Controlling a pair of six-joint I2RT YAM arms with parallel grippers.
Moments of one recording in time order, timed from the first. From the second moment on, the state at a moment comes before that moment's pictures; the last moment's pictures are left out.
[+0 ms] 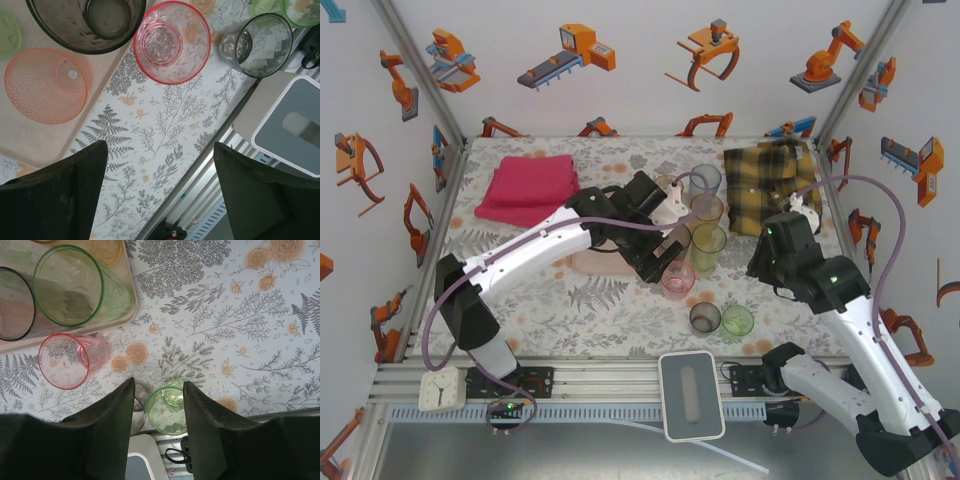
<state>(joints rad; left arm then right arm) -1.00 1.69 1.65 -0.99 0.13 0.00 0.47 0.84 1.06 -1.11 0.29 0.64</state>
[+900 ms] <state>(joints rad) -1.11 1.87 1.68 -0.95 0.14 0.02 0.47 0.79 1.01 -1.13 0.31 0.66</state>
